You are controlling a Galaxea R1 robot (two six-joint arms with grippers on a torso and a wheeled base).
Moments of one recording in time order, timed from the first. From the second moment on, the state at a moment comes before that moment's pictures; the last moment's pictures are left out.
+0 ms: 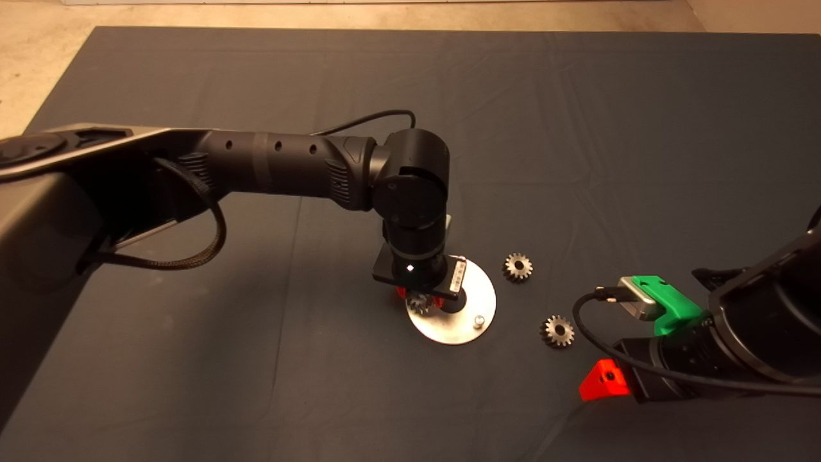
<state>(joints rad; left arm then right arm) -0.32 2.88 -1.15 0.28 1.50 -1.41 0.40 2.32 -0.40 -0.09 -1.53 1.92</state>
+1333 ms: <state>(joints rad) -0.32 2.87 -1.14 0.28 1.50 -1.41 0.40 2.32 -0.40 -0.09 -1.53 1.92</state>
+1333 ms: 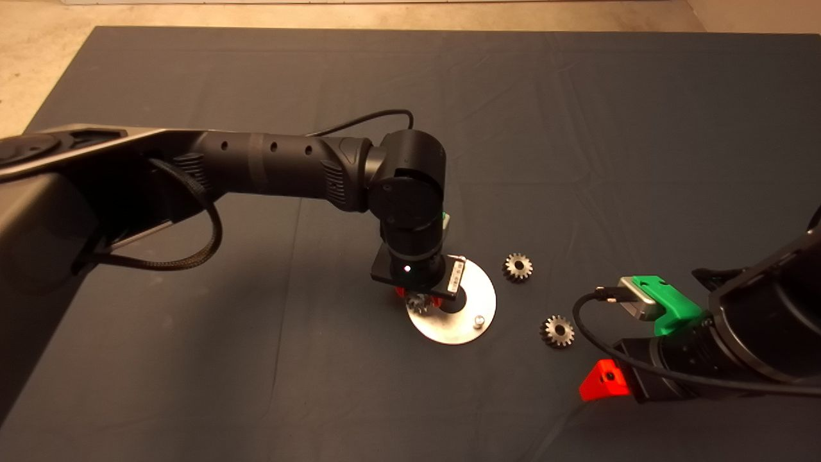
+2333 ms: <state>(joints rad) -0.32 2.86 -1.14 0.29 1.51 -1.41 0.40 2.32 -0.40 -0.09 -1.53 1.92</state>
